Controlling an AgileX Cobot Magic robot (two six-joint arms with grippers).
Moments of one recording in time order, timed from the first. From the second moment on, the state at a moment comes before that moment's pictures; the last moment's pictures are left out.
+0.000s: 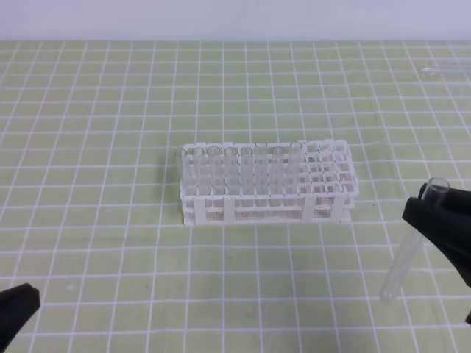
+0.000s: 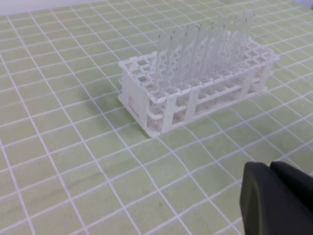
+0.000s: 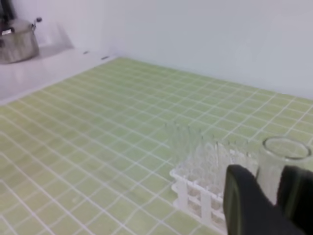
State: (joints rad) left arm -0.88 0.27 -0.37 0.45 0.59 -0.48; right arm 0.19 0.70 -0.44 1.61 0.65 -1.58
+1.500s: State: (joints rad) left arm -0.11 0.00 -0.21 0.22 0.36 -0.34; right arm 0.59 1.32 -0.67 0.12 -0.56 -0.11
